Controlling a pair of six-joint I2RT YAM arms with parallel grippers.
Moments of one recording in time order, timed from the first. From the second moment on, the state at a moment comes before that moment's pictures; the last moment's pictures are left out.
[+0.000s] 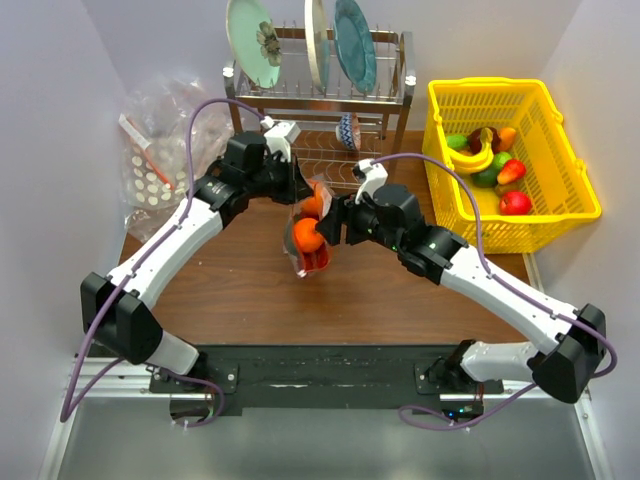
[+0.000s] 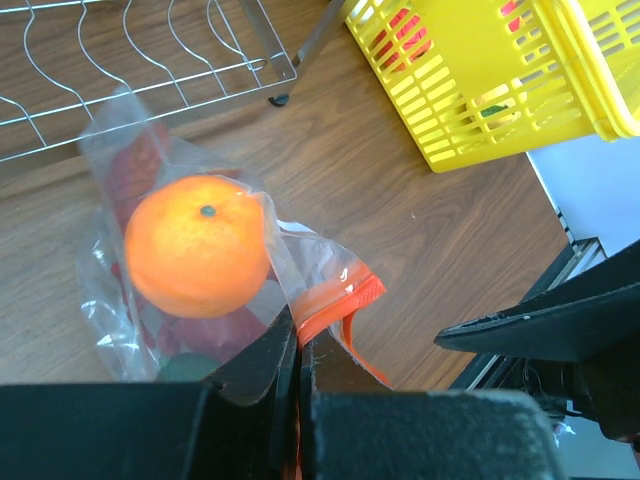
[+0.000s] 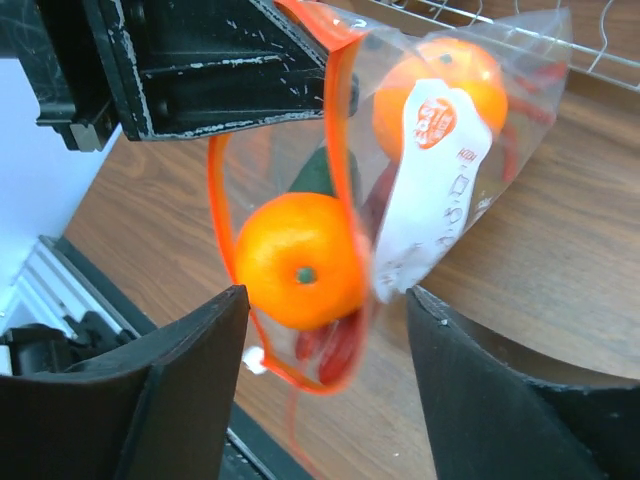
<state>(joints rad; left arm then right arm) -0.48 1.48 1.39 -0.41 0.35 -0.36 0.79 1.24 1.11 -0.25 0.04 0.46</state>
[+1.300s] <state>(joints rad) -0.48 1.46 1.39 -0.45 0.31 -0.33 0.79 1.30 1.05 -0.27 -0.02 0.55</state>
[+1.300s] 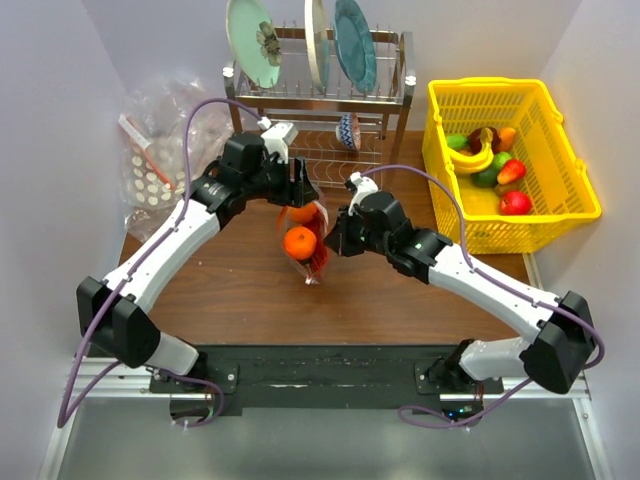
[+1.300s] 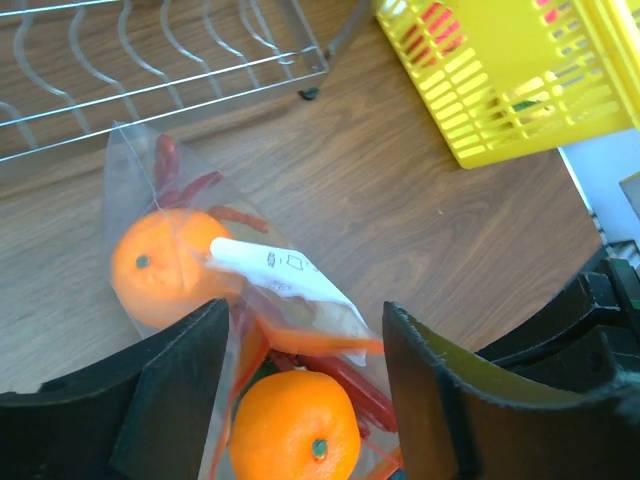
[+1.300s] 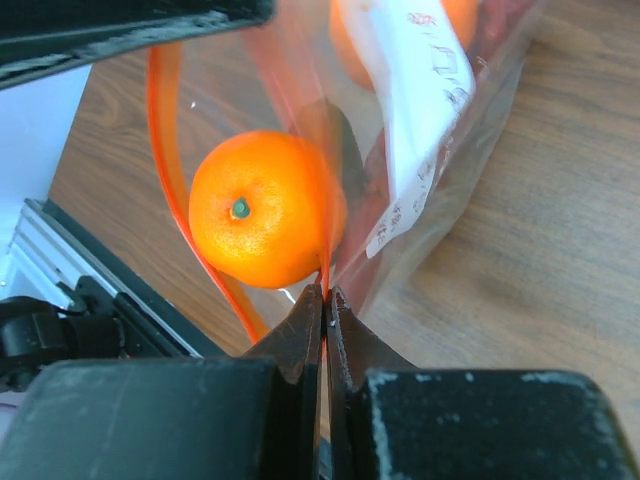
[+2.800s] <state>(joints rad) -0.48 0.71 0.65 -0.54 0.11 -0.55 0.77 1.58 1.41 -0.36 -0.02 0.70</state>
